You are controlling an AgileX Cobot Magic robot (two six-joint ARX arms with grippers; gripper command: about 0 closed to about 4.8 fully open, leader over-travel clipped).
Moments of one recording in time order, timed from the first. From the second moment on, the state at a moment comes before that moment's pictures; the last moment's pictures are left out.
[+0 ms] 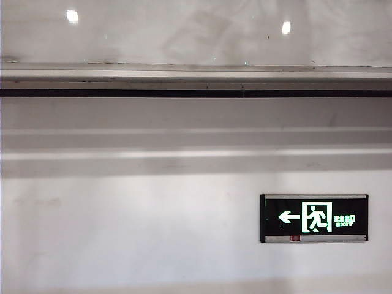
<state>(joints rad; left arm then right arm) -0.59 0.97 1.34 -0.38 -0.06 0.16 0.22 1.96 2.40 -0.10 0.08 -0.29</state>
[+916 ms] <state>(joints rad) -0.59 0.96 1.34 -0.38 -0.06 0.16 0.29 1.98 2.41 -0.15 -0.18 -0.35</state>
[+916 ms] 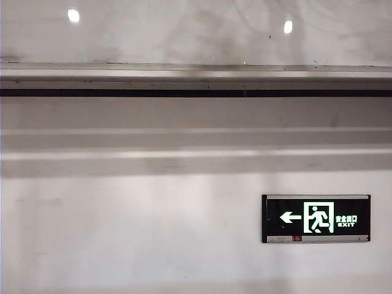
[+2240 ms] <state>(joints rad) -0.59 0.96 1.34 -0.38 -0.06 0.16 0.30 2.00 2.41 -0.03 -0.23 -0.20</state>
